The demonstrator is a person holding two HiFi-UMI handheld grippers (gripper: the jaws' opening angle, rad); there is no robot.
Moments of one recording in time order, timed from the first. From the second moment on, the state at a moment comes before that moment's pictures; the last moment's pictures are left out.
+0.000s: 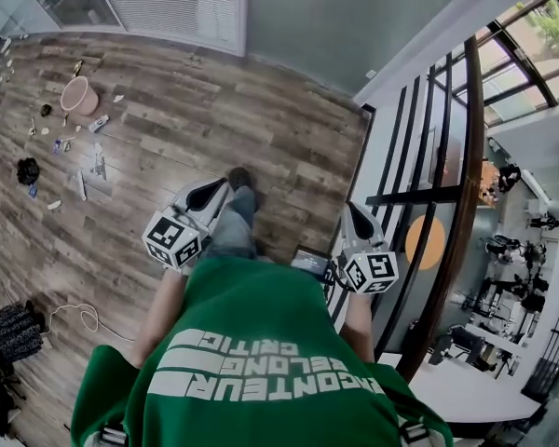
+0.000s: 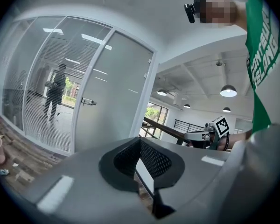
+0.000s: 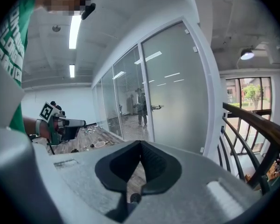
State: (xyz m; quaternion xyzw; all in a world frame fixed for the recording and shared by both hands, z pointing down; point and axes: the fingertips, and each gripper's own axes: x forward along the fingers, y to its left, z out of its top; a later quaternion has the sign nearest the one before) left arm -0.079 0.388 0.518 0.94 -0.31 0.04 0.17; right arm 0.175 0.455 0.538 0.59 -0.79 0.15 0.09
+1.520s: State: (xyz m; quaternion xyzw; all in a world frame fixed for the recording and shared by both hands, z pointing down) left arm -0.037 0.004 0.527 0.88 -0.44 0.03 0.17; right arm 0.269 -0.036 0.532 0.48 -0.86 0.09 0.13
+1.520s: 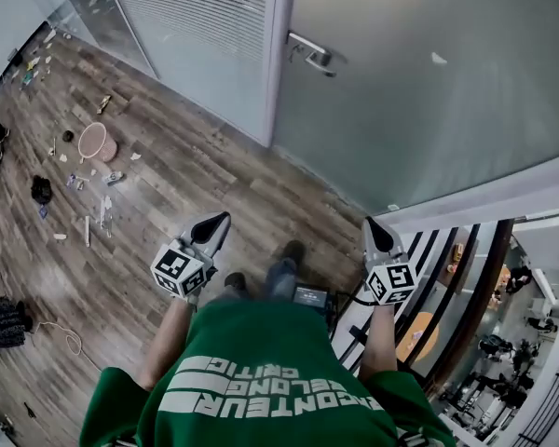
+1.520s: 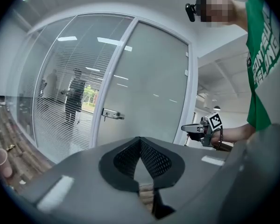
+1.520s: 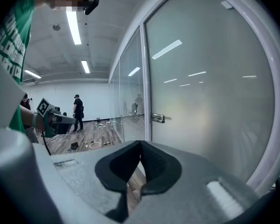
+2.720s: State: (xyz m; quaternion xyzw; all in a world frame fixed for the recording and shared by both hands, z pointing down) left arm -0.056 -0.102 0.524 0.74 -0.65 -0.02 0.18; right arm 0.179 -0.420 0.550 0.28 -0.92 0.02 0.29
